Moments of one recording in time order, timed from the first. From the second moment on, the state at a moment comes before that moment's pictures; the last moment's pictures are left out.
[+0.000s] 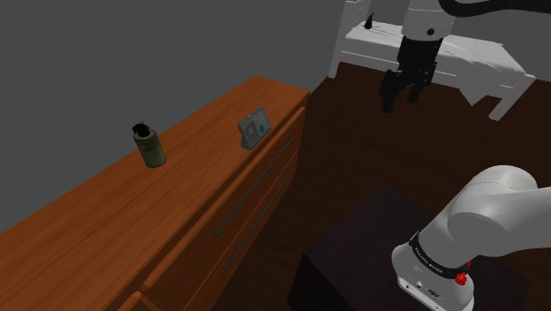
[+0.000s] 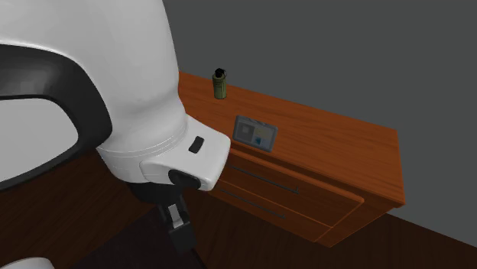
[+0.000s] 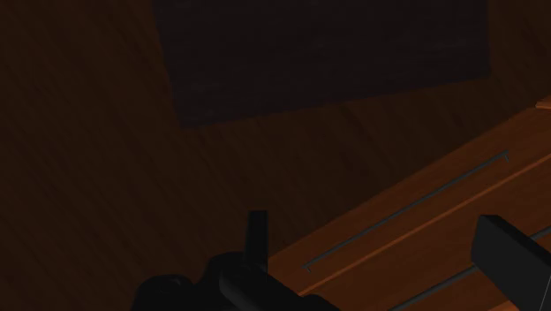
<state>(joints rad) -0.01 -0.79 -0.04 -2.36 -0.08 1.46 0.16</state>
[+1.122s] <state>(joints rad) -0.05 -0.35 0.25 -2.18 0.03 1.73 0.76</state>
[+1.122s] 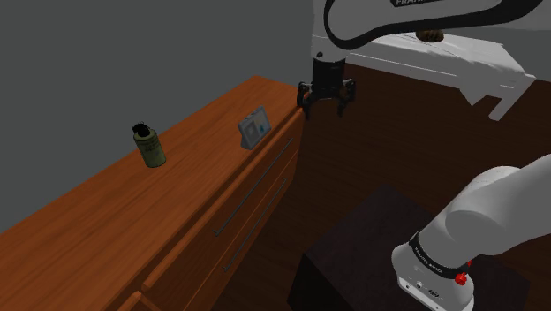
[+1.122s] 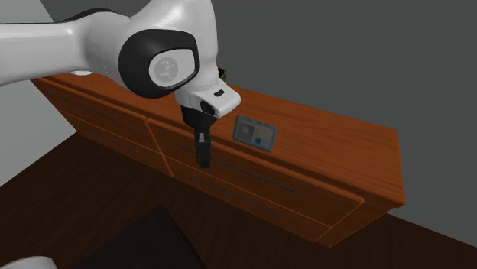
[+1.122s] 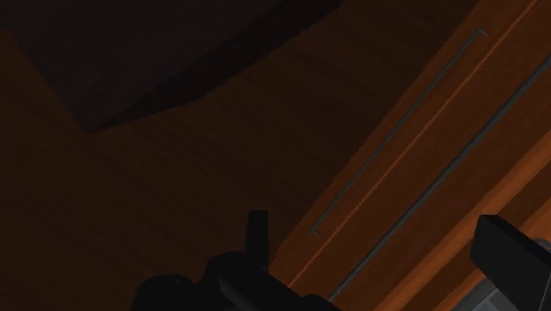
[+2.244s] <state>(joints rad) 0.00 0.37 0.32 -1.52 -0.18 1.74 1.38</state>
